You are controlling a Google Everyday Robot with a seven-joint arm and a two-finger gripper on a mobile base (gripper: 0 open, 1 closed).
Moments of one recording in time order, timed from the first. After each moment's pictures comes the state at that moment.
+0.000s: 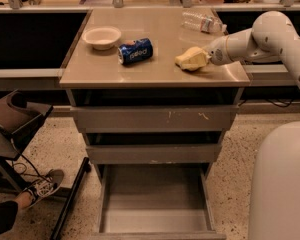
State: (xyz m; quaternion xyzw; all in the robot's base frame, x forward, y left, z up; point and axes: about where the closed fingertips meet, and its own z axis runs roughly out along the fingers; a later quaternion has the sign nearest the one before) arm 0.785 -0.163 0.813 -0.35 0.81 0.23 0.42
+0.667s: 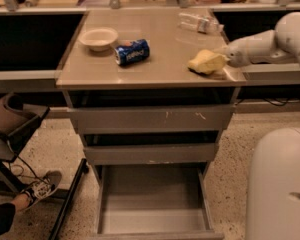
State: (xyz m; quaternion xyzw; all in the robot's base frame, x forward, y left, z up) arm 0.766 -0.223 0.804 -0.37 0.80 0.26 0.41
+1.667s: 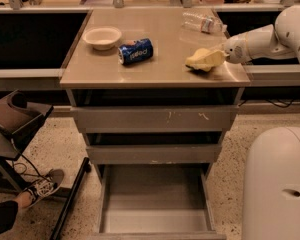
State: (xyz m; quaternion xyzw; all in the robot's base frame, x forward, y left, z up) arm 0.765 -0.204 0.827 -0.38 0.78 0.28 0.40
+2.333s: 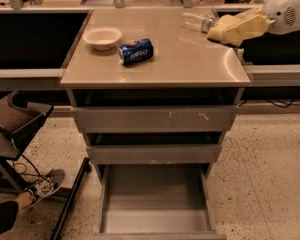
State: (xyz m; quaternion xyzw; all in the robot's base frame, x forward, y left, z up) arm 0.658 -0.213 0.978 -0.42 0.75 0.28 0.43
